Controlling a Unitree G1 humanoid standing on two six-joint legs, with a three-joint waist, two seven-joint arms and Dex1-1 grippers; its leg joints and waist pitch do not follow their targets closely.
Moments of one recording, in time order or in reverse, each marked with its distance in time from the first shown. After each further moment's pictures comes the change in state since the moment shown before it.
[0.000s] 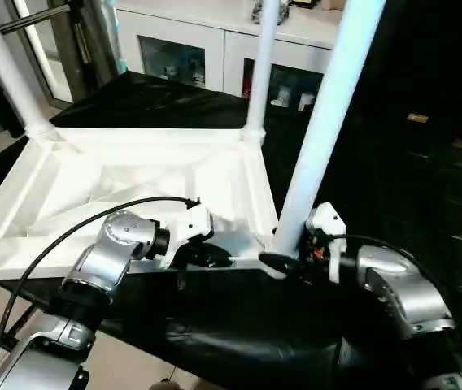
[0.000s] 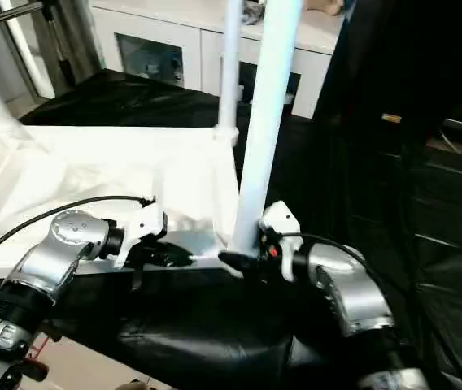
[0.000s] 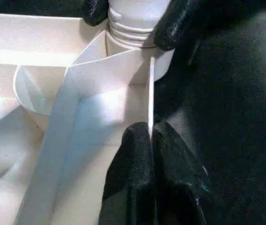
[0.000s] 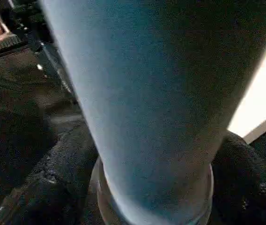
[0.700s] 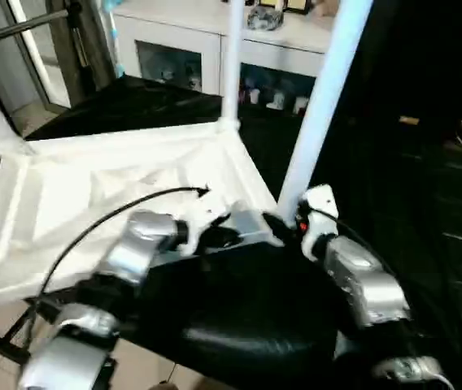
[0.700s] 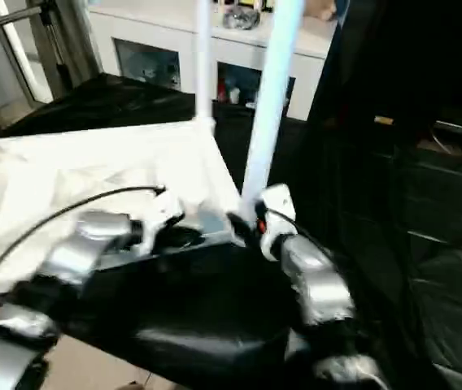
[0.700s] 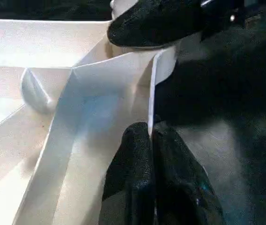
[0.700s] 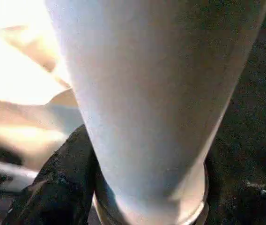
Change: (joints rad) left arm -0.090 -0.164 0.038 0.134 0.074 0.096 0.365; right arm -0.119 0.270 -0.133 0.186 -0.103 -0.006 -0.668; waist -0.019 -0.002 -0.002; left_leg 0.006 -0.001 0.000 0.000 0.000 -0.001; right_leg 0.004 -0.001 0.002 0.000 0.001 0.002
